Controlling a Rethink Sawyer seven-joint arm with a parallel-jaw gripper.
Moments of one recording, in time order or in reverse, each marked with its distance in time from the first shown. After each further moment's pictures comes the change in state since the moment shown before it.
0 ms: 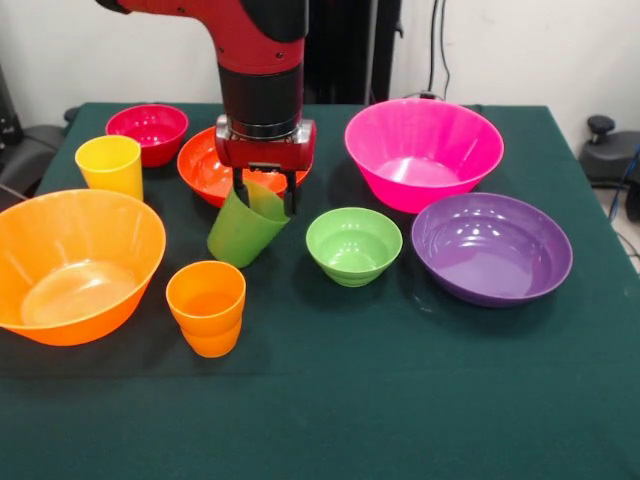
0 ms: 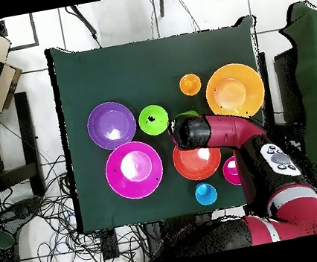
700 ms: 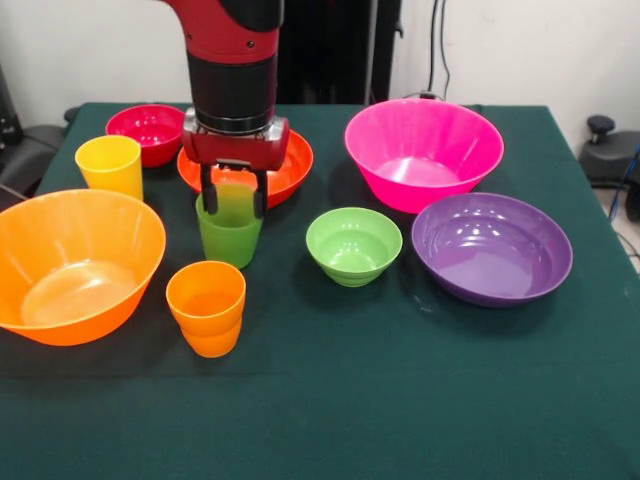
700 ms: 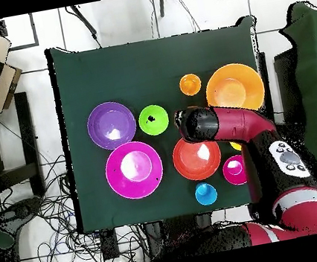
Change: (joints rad) arm 0.002 -0.022 -0.026 -0.057 0.005 0.026 0.000
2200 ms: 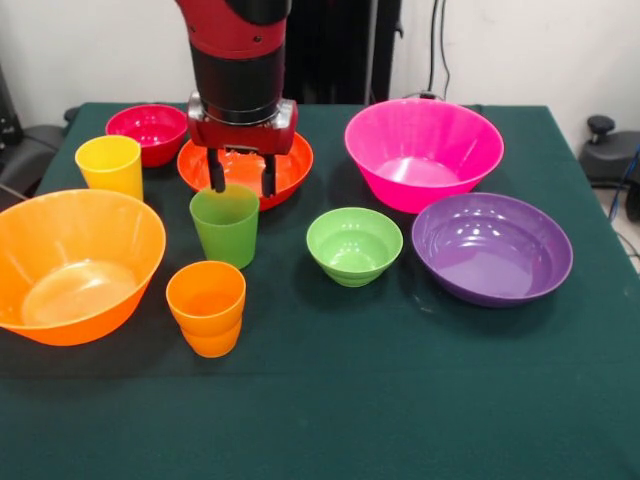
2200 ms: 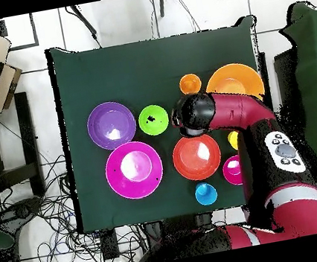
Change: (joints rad) arm 0.046 -0.007 -0.019 -0.092 0.014 0.259 0.000
